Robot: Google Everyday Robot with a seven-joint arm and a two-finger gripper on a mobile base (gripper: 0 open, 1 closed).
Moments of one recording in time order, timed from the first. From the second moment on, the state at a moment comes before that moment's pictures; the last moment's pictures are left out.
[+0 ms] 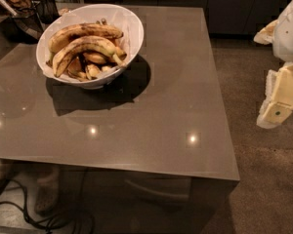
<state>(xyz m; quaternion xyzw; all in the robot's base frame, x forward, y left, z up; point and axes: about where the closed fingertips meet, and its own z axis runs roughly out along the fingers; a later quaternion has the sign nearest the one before) 0.438 -0.217 0.976 -0.60 0.78 -0.03 0.16</state>
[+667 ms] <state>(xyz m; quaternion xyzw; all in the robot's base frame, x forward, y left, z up) 0.445 -0.210 0.977 -0.60 0.78 -0.04 0.15</state>
